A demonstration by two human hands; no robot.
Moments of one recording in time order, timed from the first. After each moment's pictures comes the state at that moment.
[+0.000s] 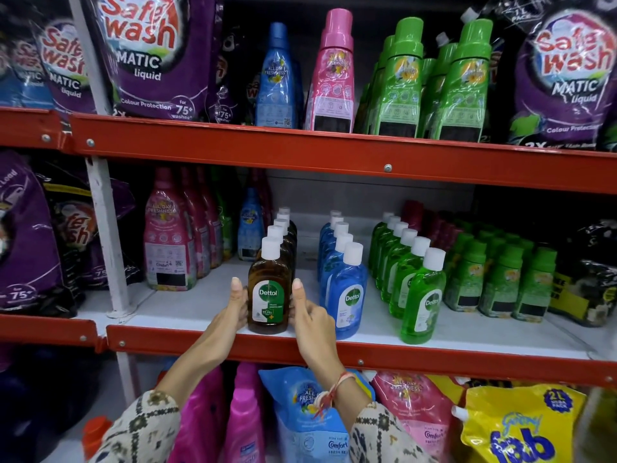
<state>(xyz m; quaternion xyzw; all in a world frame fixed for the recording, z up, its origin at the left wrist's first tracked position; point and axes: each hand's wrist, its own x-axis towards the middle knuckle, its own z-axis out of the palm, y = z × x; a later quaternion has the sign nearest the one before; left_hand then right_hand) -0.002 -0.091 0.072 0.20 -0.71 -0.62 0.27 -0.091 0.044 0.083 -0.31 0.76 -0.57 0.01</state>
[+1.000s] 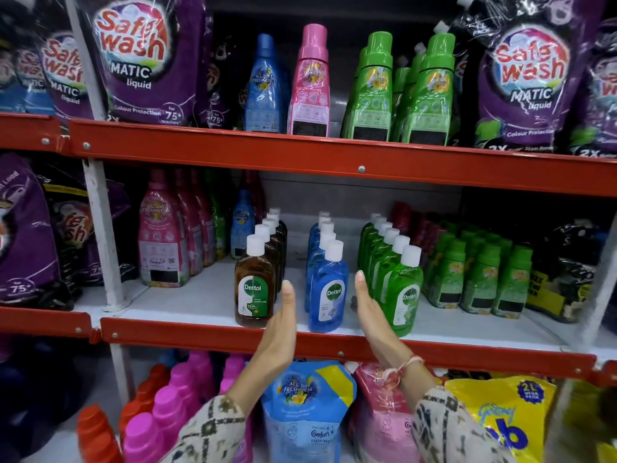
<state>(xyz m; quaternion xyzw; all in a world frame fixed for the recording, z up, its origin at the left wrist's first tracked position) -0.042 0.028 0.081 0.21 -0.73 -0.60 0.27 -0.160 0.139 0.098 -0.29 0.72 -0.62 0.13</state>
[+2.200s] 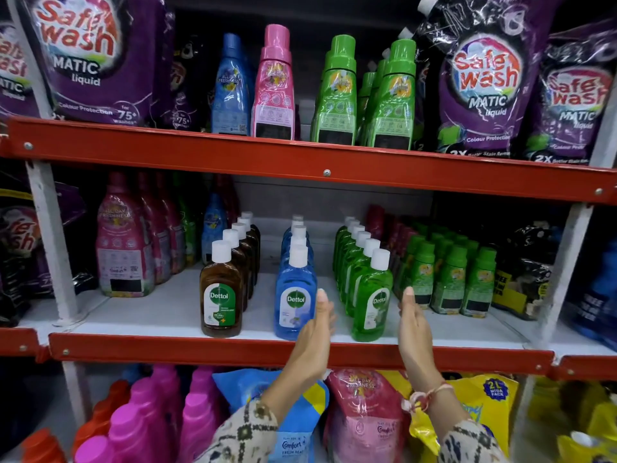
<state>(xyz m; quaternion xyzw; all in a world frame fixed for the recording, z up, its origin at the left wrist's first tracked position) -0.101 0.096 0.079 0.14 -0.72 -0.65 0.20 -0.203 0.222 0.083 -0.12 0.73 -0.67 -0.05</state>
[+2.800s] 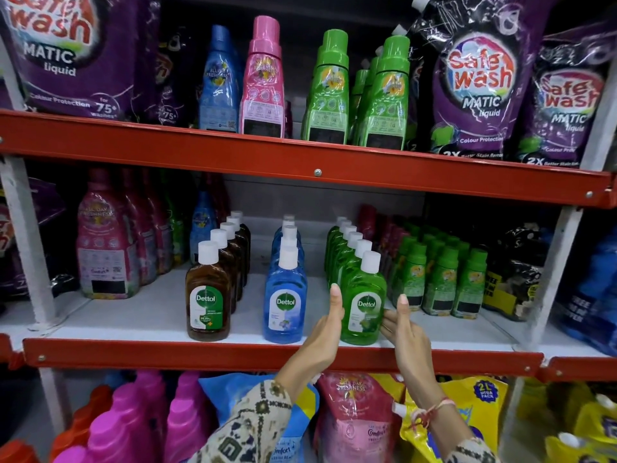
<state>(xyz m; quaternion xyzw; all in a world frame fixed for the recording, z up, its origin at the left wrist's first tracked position) -0.140 0.110 0.091 0.12 -0.75 -0.64 0.11 -0.206 0.234 0.078 -0.16 0.72 -0.68 -0.03</state>
